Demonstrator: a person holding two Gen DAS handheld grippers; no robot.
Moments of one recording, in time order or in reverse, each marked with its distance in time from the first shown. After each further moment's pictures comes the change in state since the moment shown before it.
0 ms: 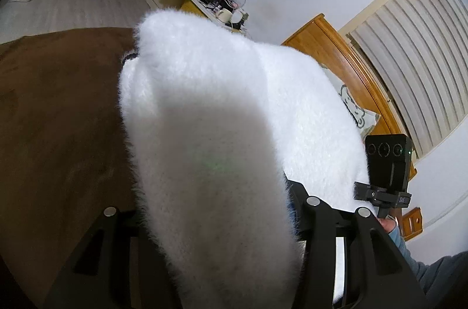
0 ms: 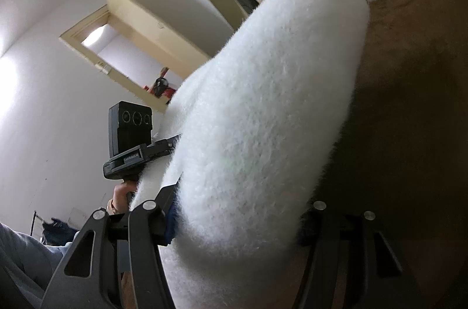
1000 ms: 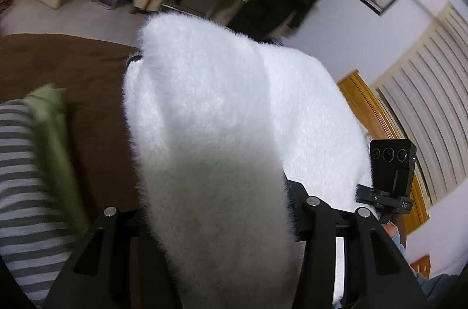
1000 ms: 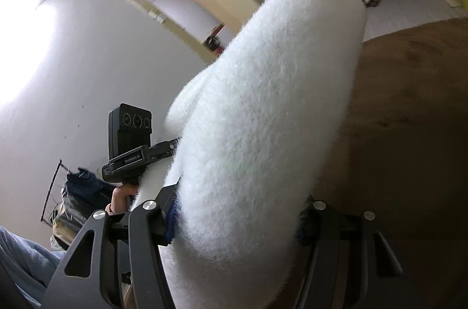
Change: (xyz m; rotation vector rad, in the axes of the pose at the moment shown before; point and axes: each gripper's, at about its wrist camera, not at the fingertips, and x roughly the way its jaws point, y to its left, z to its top) left arm -0.240 0.023 -0.092 -0.182 -0.241 0.239; right arm 0.092 0.158 -0.014 -0.182 0.203 0.209
